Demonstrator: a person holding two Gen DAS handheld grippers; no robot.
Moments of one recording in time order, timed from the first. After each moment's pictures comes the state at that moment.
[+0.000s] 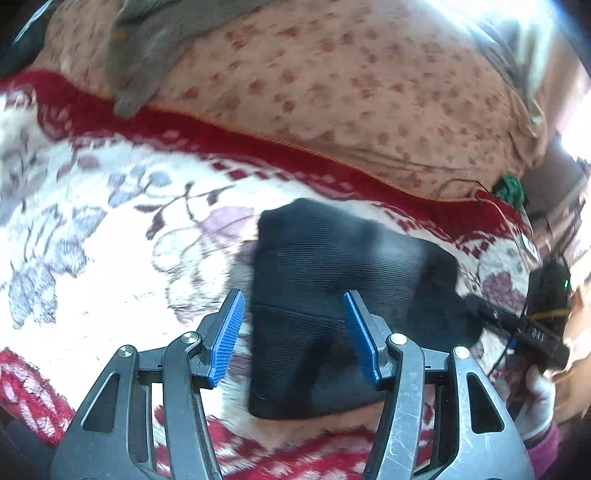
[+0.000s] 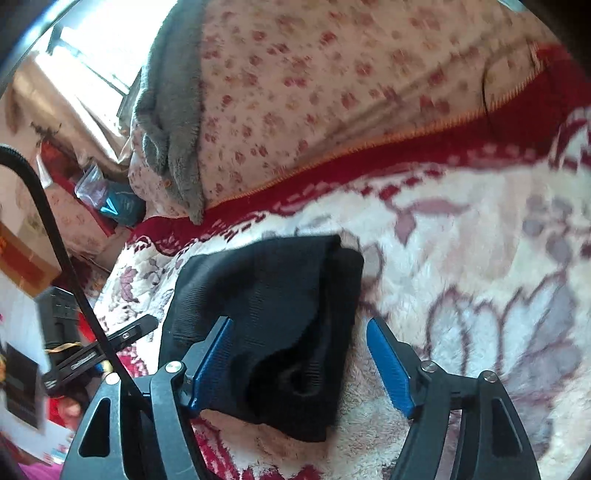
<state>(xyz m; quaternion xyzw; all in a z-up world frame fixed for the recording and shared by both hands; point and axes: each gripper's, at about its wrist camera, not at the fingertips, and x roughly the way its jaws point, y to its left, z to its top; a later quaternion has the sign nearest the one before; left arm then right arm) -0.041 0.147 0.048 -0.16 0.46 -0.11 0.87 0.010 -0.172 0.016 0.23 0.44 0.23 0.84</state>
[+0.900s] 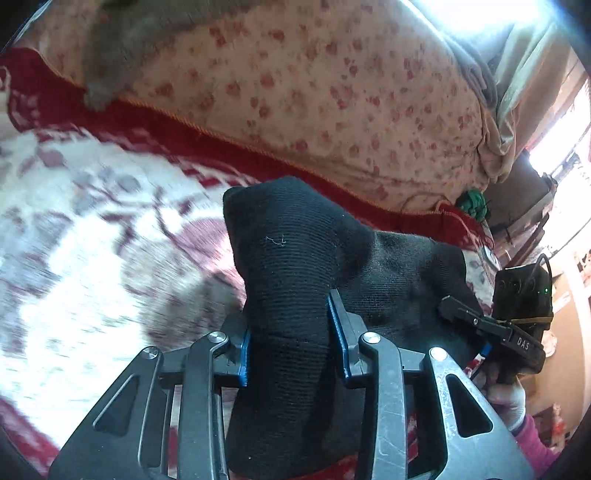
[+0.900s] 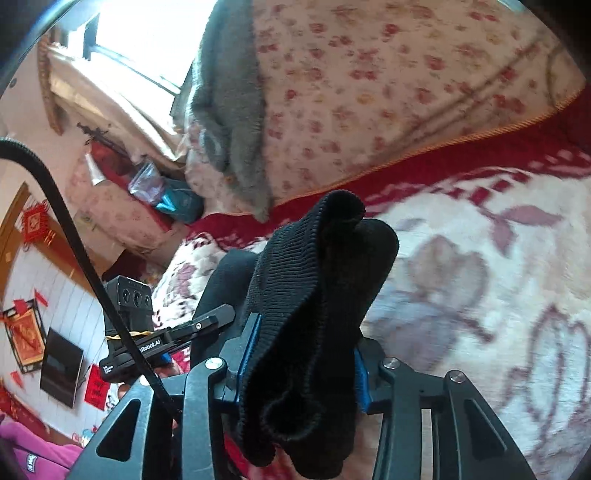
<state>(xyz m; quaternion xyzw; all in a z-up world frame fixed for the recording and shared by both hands) -0.034 0.171 0.055 -0.20 0.43 -0.18 0.86 0.013 -0.126 0.034 0.25 0.40 0.34 0.81</state>
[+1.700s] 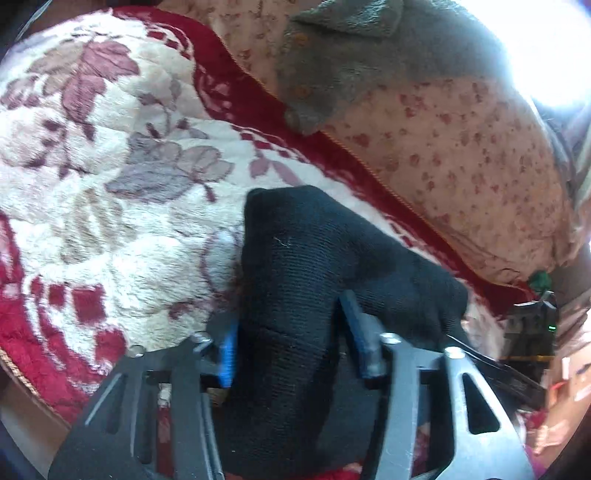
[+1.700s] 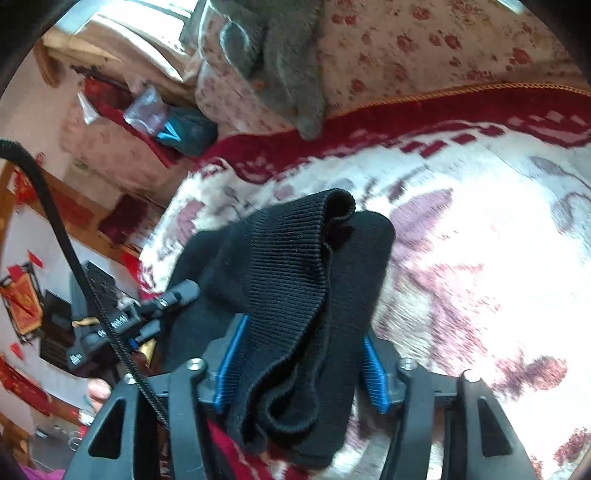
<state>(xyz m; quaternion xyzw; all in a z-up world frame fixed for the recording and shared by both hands) -0.065 0.358 0.028 -0.25 0.43 0.02 0.87 0.063 0.087 -0.019 0.20 0.47 0.39 0.76</state>
